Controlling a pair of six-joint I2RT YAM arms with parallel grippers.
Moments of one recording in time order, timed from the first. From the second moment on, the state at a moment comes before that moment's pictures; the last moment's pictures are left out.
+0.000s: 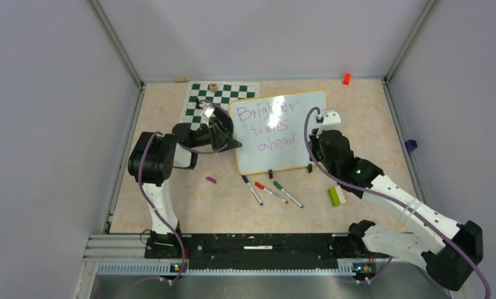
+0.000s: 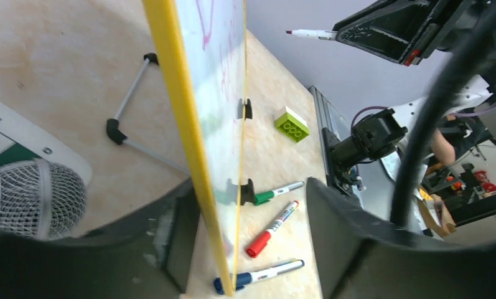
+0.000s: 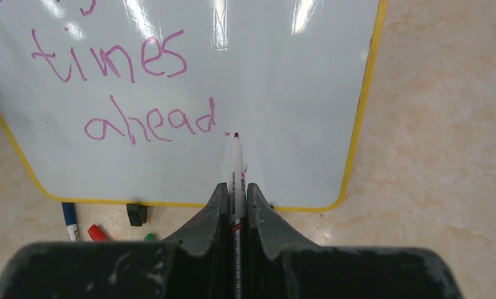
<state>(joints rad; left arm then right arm) -0.12 2.03 0.78 1.52 1.28 -1.00 0.68 0.99 0.81 -0.30 0.45 0.26</state>
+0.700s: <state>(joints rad) 0.01 1.79 0.57 1.52 1.26 -0.94 0.68 0.91 0.79 -0.31 0.44 0.27</state>
